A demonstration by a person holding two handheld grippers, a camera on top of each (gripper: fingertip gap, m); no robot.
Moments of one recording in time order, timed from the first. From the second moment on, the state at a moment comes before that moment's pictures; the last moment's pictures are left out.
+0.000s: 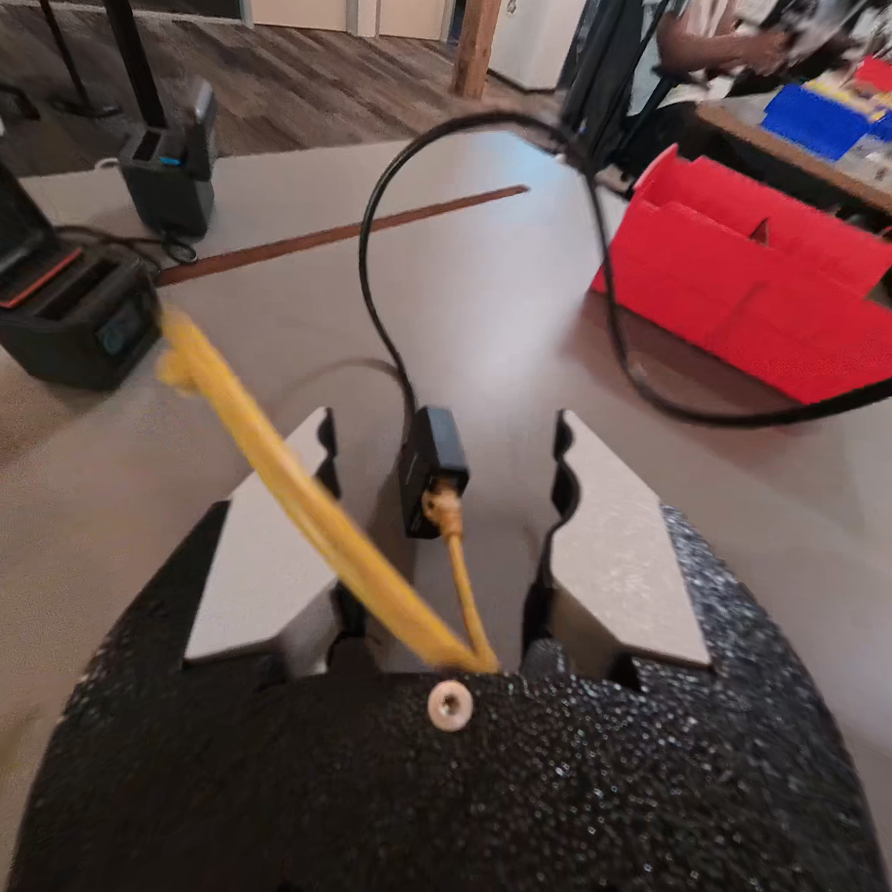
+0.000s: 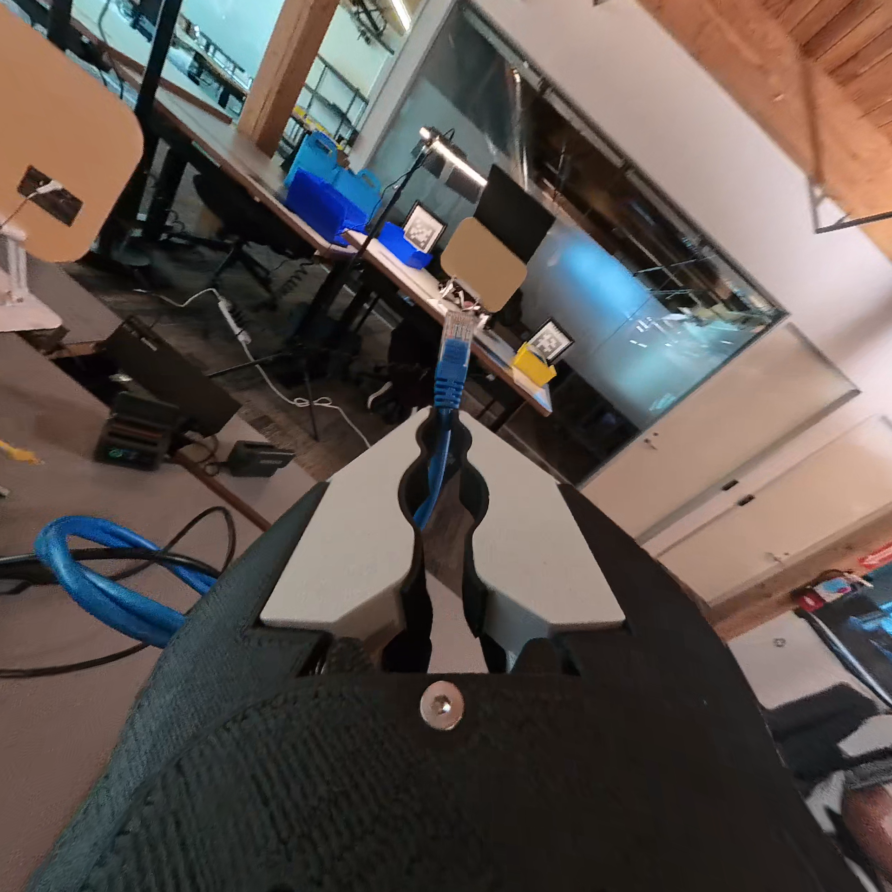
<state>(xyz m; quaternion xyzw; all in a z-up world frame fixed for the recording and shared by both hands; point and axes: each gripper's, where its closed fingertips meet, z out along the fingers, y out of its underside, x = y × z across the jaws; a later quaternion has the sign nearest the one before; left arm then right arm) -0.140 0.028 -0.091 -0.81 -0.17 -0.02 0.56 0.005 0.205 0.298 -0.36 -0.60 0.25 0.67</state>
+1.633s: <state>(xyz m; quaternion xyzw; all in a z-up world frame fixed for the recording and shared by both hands) 0.011 0.071 0.041 -0.60 0.12 0.06 0.79 -0.045 0.263 0.098 -0.52 -0.61 0.27 0.53</state>
